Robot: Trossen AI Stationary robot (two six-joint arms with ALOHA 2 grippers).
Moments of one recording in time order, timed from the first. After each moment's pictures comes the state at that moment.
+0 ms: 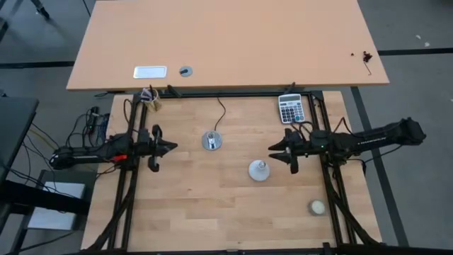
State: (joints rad) left arm 0.04 0.01 0.01 0.07 -0.04 -0.19; right arm 0.05 0.71 0.25 0.22 0.04 0.39
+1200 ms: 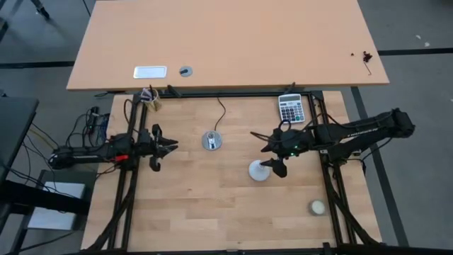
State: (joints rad) left arm 0.04 0.04 0.01 0.11 -0.07 -0.15; right arm 0.12 1.11 0.83 -0.45 0.04 0.36
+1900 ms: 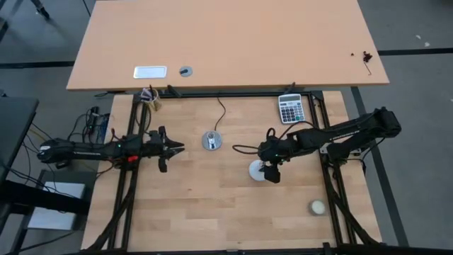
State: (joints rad) left arm 0.04 0.37 0.01 0.28 -0.09 -0.16; right arm 0.13 1.34 0.90 -0.57 -0.01 0.39
